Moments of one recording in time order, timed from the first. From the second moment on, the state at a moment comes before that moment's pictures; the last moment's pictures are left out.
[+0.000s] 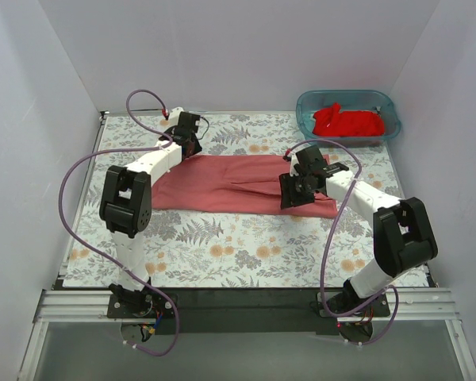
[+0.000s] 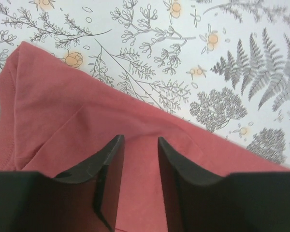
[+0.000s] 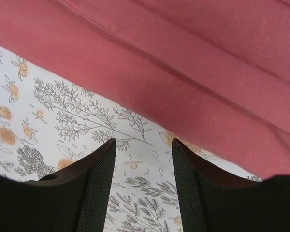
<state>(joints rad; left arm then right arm) -0.32 2.01 1.53 -0.32 -0.41 -0.58 0.43 1.57 1.03 -0.56 -0.22 0.16</state>
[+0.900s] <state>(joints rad) -0.28 1.25 0.86 -0.38 -0.35 -0.76 0.34 1.92 1.31 -0.40 -0.19 0.21</state>
